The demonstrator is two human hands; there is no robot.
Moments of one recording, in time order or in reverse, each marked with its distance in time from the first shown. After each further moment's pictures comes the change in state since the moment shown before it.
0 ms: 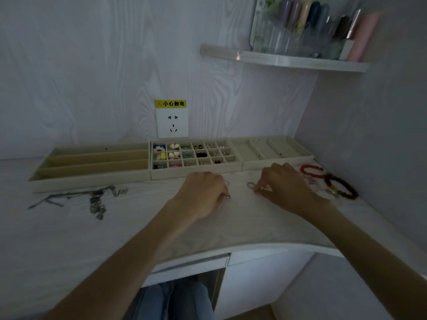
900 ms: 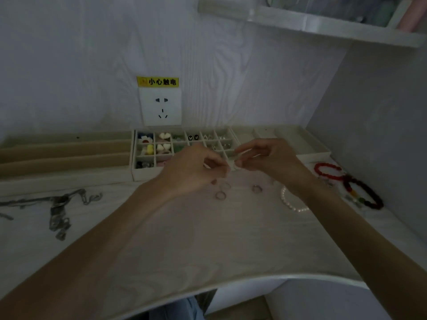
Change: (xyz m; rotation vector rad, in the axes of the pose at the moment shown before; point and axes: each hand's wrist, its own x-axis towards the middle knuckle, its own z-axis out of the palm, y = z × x) left_hand 0.047 -0.047 0.001 -0.774 0.055 -0.231; right_hand 0.068 -0.010 -0.008 1.201 0.053 0.285
